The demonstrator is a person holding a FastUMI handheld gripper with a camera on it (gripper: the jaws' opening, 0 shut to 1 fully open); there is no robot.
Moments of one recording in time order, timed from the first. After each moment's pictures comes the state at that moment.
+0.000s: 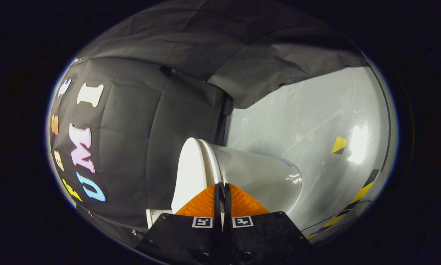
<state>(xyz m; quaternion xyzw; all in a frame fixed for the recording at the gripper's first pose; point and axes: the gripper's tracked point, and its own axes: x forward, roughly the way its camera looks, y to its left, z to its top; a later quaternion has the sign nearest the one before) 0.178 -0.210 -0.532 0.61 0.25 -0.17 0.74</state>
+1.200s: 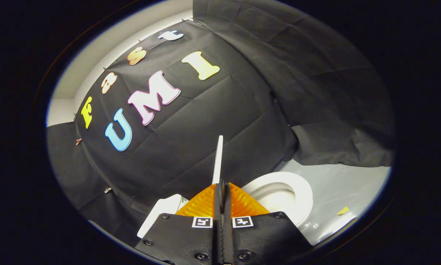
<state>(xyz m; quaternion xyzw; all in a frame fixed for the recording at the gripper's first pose) 0.211 -0.090 -0.247 0.36 0.11 -0.04 0.92</state>
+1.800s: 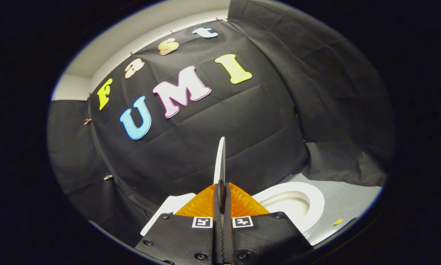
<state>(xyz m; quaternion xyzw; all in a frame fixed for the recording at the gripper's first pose) 0.211 -0.002 -0.184 0.27 0.08 0.00 0.96</state>
